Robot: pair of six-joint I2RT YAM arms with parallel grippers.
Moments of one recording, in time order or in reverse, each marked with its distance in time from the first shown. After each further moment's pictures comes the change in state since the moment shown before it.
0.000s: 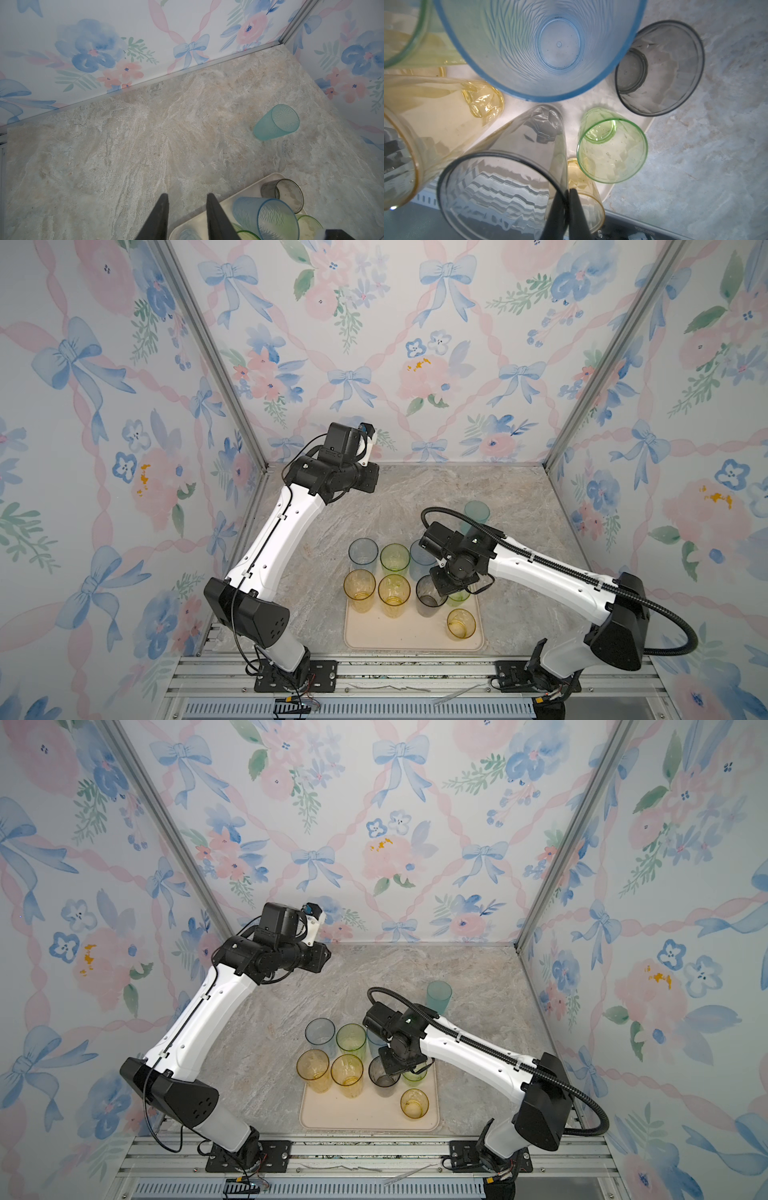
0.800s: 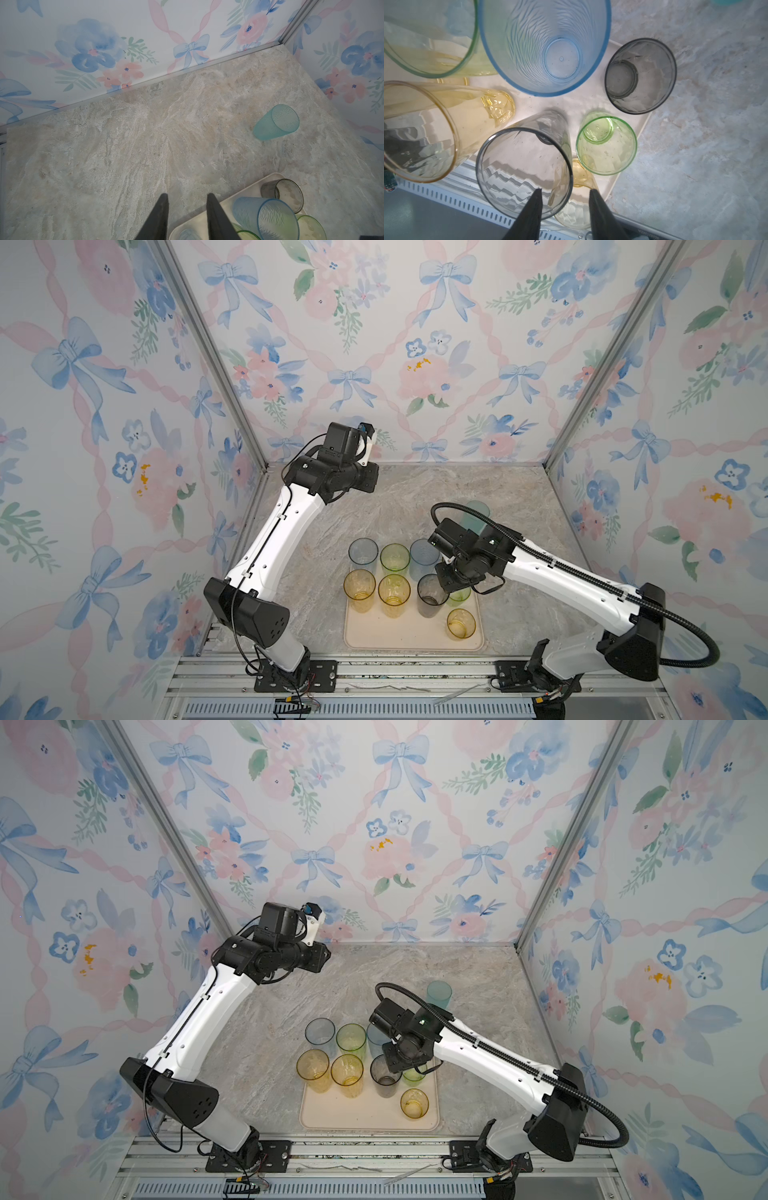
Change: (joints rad) left arm 0.003 0.000 0.000 0.000 0.003 0.000; right arm -0.016 -0.102 0.016 0.004 0.011 0.018
